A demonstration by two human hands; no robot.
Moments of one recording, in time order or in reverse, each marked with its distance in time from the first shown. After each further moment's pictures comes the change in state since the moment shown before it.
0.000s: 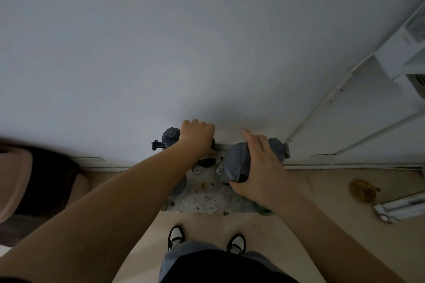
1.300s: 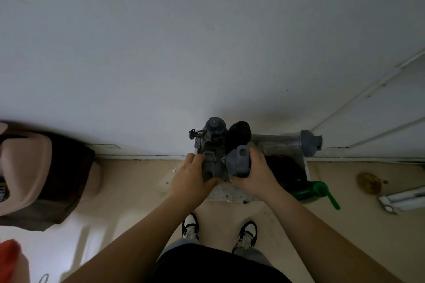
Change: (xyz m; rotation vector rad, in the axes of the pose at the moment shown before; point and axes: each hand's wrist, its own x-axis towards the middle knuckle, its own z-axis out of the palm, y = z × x) left_hand -0.145 -0.063 0.114 -0.843 0.165 -0.221; right_hand 0.027 -0.041 0.131 0.359 -0.106 0.345
